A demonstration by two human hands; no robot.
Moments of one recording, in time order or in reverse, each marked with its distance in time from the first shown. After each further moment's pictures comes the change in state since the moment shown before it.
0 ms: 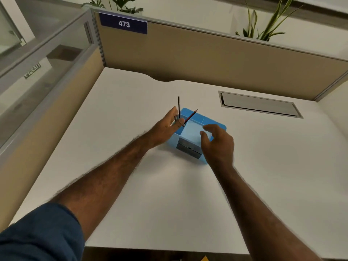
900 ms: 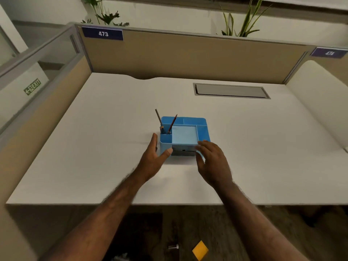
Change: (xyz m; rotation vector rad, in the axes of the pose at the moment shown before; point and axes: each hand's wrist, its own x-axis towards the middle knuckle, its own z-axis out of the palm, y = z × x) left_hand -0.167 0.011 0.155 -0.062 0.186 -0.145; right_hand -0.139 0.109 -0.120 -0.189 -0.212 -0.261
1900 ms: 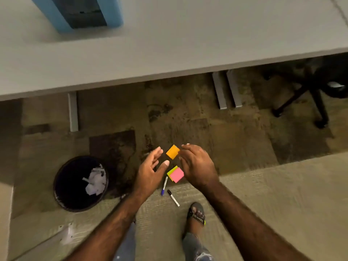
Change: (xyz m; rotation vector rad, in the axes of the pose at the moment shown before) left_hand -0.307 -0.165 0.312 -0.079 -0.145 -0.302; right_hand -0.417 0.153 0.050 0.156 -0.218 0.173
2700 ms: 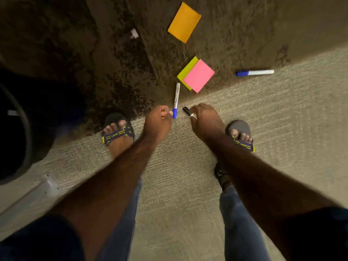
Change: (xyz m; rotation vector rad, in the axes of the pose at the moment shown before) left_hand 0.125 -0.529 0.085 0.446 -0.084 -0.358; right_hand -0.186 0.181 0.488 -0.005 -0.509 0.468
